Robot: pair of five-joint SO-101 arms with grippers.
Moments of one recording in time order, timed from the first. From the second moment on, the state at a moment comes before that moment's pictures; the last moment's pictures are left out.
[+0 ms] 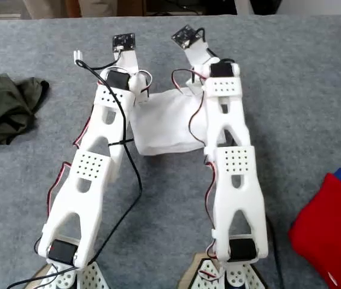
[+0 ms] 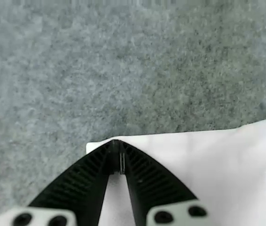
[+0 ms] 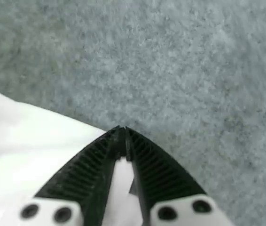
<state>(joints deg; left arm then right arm) 10.2 81.8 -94.6 83.5 9.3 -6.9 76.2 -79.6 70.9 28.6</state>
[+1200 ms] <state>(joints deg) 9.1 68.1 -87.3 98.8 10.8 -4.6 33.0 -32.0 92.4 12.8</state>
